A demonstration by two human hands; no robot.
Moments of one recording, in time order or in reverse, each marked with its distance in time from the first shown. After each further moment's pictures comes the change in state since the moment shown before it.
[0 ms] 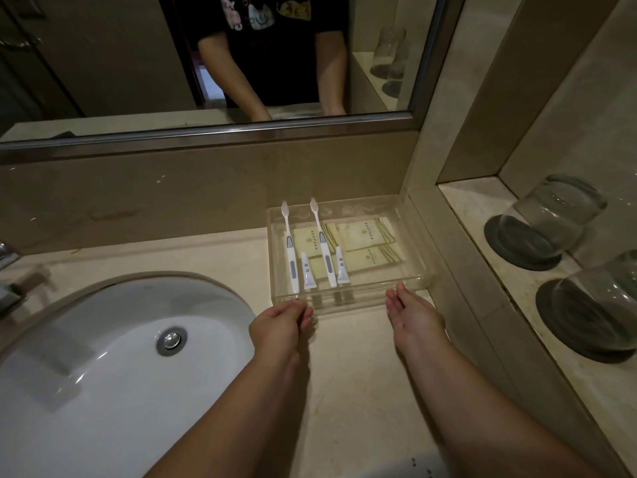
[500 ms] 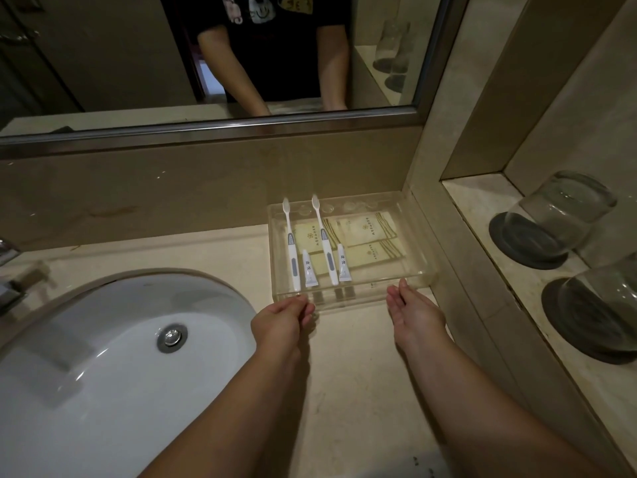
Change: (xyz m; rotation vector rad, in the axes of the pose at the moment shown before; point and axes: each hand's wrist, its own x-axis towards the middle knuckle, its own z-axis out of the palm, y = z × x) left_hand 0.009 -0.002 0.001 0.052 -0.005 -0.013; right_hand 0.002 0.000 0.001 -0.018 0.011 0.005
